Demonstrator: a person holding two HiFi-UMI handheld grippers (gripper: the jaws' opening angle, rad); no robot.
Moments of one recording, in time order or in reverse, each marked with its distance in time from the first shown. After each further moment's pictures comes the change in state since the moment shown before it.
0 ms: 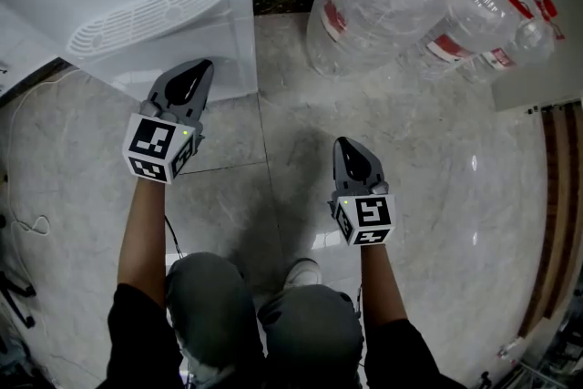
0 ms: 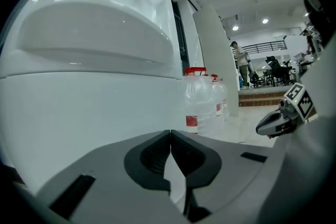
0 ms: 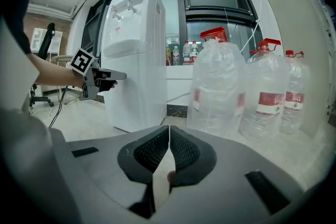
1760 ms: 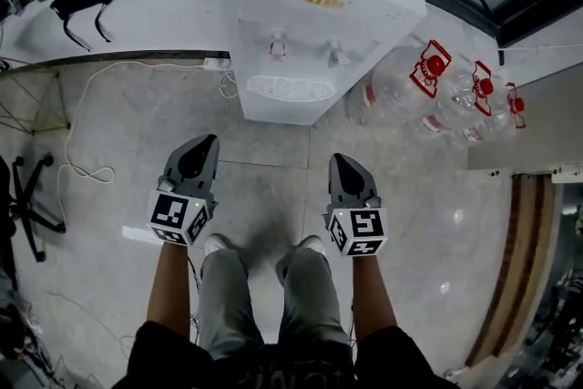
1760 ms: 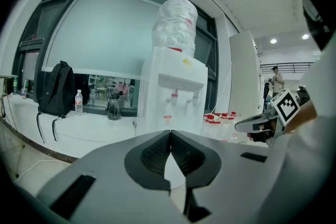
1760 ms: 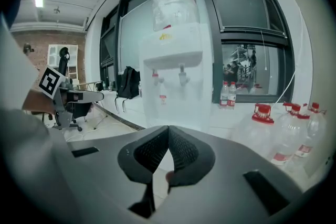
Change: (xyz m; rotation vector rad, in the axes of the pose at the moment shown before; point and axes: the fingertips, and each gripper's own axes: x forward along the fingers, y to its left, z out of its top) left arm -0.349 0.090 0.232 -0.273 0.017 0.261; right arm -0.136 0.212 0.349 -0.053 -0.022 0.181
